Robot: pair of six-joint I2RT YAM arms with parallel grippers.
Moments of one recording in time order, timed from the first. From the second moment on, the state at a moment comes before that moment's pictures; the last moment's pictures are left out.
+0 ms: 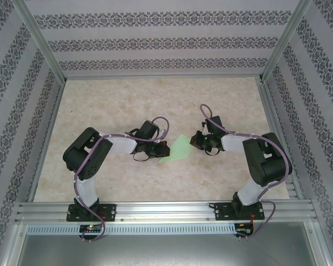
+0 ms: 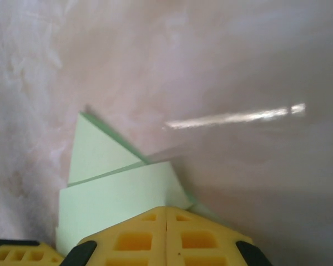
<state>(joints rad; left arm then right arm) -0.64 1.88 0.92 -0.02 0.57 -0.68 0.31 1.65 0.70 -0.05 -0.39 0.68</state>
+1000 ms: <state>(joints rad) -0.65 1.88 0.92 -0.02 0.57 -0.69 0.31 1.71 0.73 -0.01 -0.41 0.68</state>
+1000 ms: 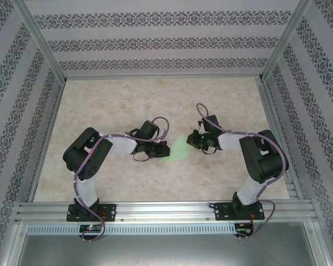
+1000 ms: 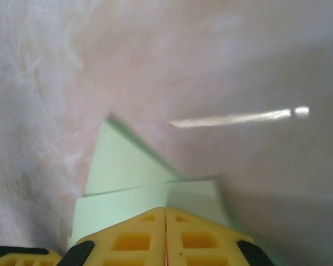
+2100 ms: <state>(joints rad) -0.65 1.87 0.91 0.00 0.57 -0.69 0.51 1.74 0.71 0.14 -0.42 0.84</state>
